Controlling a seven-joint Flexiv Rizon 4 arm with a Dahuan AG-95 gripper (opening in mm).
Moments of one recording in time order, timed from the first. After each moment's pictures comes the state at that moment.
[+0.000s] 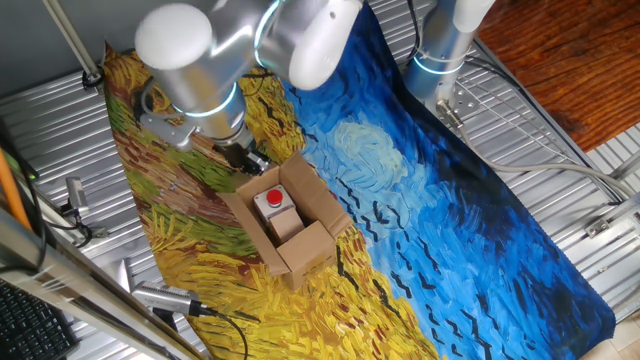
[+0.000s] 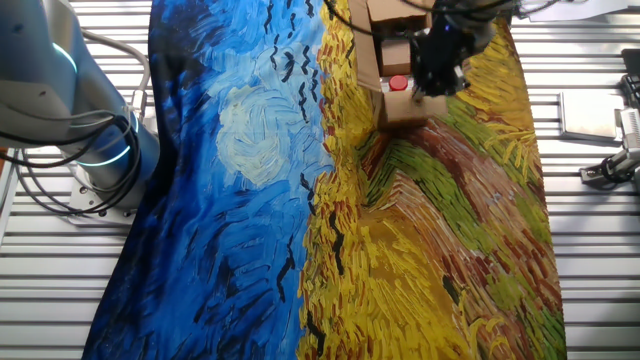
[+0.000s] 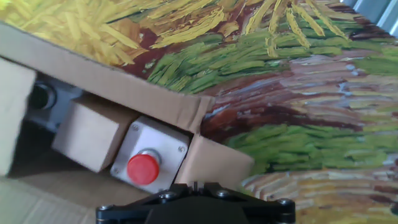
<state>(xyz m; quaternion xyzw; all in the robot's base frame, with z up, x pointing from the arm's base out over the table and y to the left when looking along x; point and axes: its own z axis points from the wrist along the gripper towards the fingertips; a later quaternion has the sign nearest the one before) 0.529 0.081 0.135 0.26 -0.96 -0.01 0.07</state>
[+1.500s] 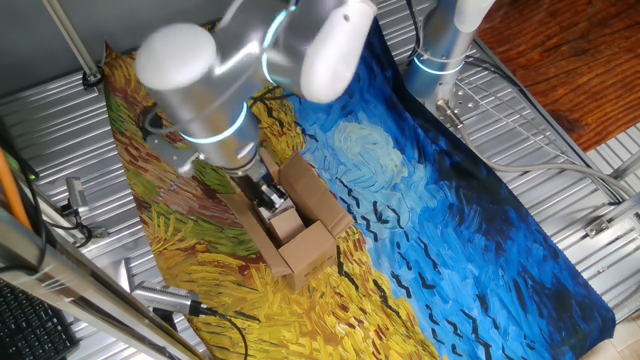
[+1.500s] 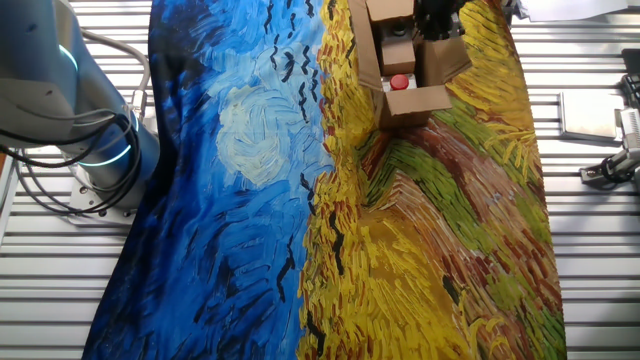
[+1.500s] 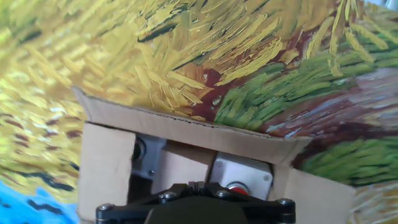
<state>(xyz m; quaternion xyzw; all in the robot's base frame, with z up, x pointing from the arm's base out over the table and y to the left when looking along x) 0.531 0.183 0.166 0.16 -0.98 -0.08 0.07</state>
